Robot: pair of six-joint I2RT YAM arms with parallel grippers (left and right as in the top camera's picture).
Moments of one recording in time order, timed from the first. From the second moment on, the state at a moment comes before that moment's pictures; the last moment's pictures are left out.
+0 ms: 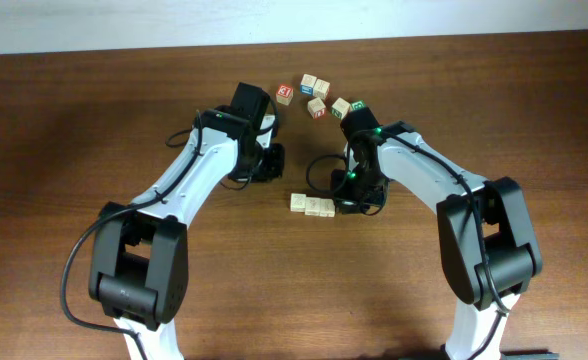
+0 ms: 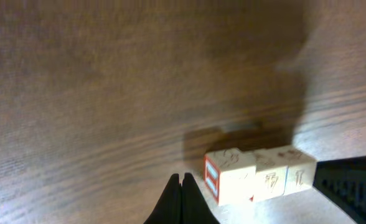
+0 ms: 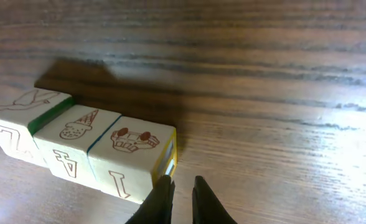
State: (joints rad) left arm -0.37 2.00 1.53 -0.85 0.23 -0.27; right arm 0.33 2.02 1.37 -0.91 -0.34 0.42
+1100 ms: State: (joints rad) left arm -0.08 2.00 1.55 -0.89 0.22 -0.24; right arm 0.58 1.95 1.50 -1.10 -0.16 0.57
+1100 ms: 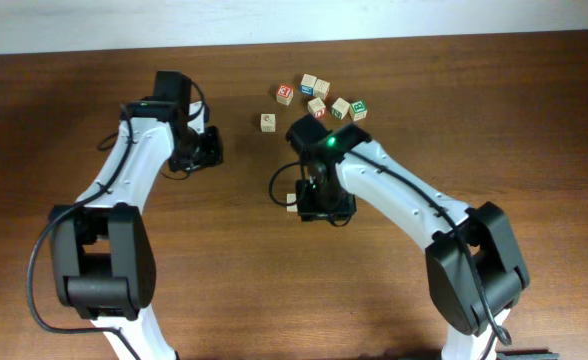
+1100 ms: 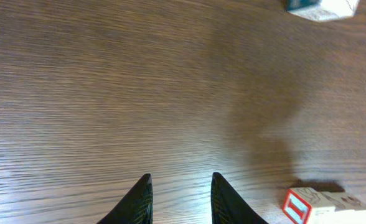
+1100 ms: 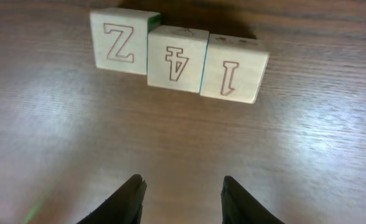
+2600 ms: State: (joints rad) left arm -0.07 2.00 1.55 -0.89 0.22 -0.24; right arm 0.51 2.08 1.47 -0.96 -0.22 0.62
